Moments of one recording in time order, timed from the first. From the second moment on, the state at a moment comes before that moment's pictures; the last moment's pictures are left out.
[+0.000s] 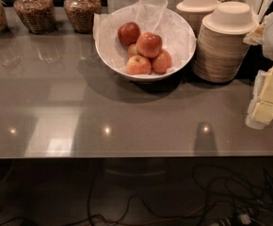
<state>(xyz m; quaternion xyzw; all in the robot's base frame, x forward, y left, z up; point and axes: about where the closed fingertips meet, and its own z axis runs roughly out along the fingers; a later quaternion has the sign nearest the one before) 0.438 -0.217 0.976 -0.60 0.78 -0.03 0.16</state>
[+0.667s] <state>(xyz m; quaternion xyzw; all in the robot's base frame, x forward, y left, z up) 0.447 -0.208 0.968 -0.59 0.78 -0.01 0.20</state>
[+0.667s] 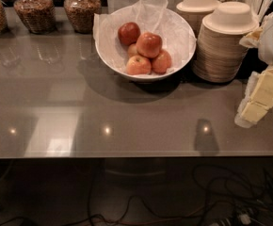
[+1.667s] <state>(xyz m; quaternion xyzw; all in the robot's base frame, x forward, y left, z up) 0.547 -0.151 0.963 -0.49 0.76 0.09 0.43</state>
